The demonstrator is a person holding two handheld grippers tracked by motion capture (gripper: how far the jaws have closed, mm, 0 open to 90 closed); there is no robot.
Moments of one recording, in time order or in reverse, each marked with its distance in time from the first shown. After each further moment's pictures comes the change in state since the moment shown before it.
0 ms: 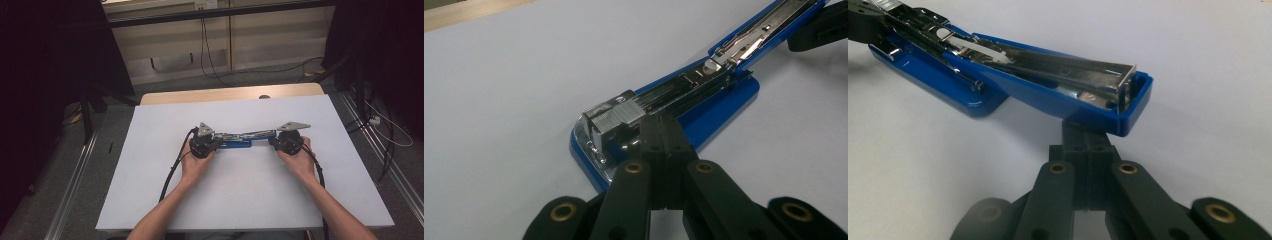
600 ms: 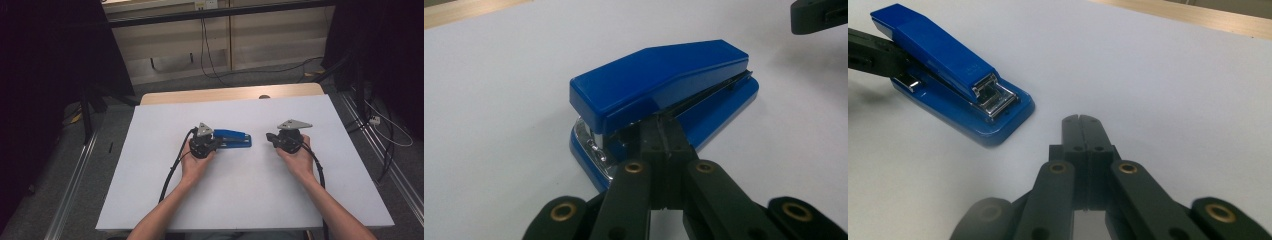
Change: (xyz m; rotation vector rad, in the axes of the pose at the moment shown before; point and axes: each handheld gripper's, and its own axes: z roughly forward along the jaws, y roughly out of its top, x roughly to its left) left arm 0.000 -0.001 0.000 -0.003 -0.002 -0.010; right arm 0.001 0.005 -0.005 -0.099 0.014 -0.001
